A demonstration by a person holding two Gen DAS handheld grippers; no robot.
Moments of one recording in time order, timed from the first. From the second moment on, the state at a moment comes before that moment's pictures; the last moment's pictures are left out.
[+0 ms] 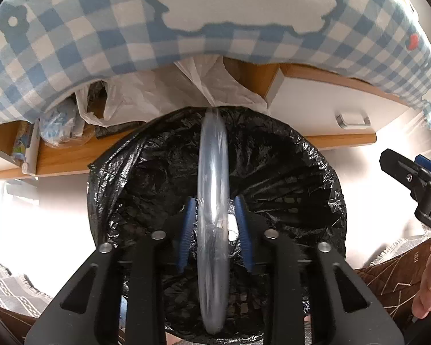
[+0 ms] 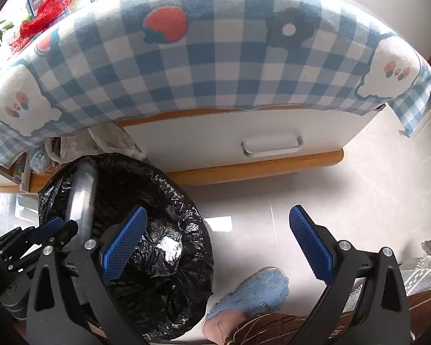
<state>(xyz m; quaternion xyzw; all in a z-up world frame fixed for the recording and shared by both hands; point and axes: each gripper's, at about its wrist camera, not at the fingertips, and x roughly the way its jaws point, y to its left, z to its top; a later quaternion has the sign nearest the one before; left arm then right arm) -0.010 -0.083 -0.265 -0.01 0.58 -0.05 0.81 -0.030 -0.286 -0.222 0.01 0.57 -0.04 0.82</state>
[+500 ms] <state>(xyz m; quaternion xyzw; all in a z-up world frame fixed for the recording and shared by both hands) -0.023 -0.057 -0.209 -0.03 0.53 -0.03 0.85 -0.037 -0.270 -0.175 0.01 0.53 -0.01 0.85</state>
